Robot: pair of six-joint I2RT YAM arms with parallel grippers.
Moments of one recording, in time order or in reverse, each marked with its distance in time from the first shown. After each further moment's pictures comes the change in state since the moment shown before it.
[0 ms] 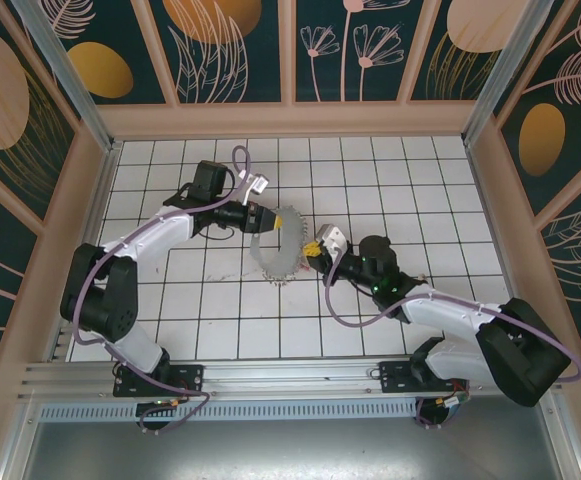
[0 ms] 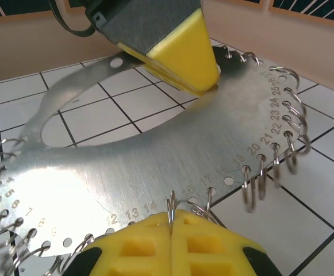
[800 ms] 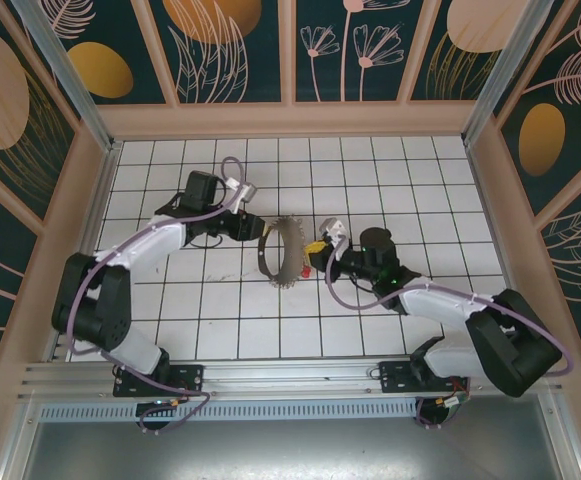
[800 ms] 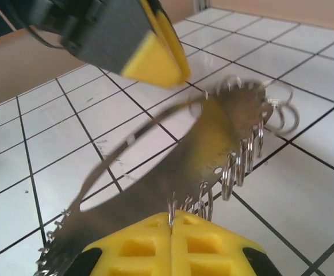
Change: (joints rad) left arm 0.039 -0.106 -0.120 0.006 -0.274 0.089; right arm -0.071 0.085 0.054 -0.056 -0.115 0.153
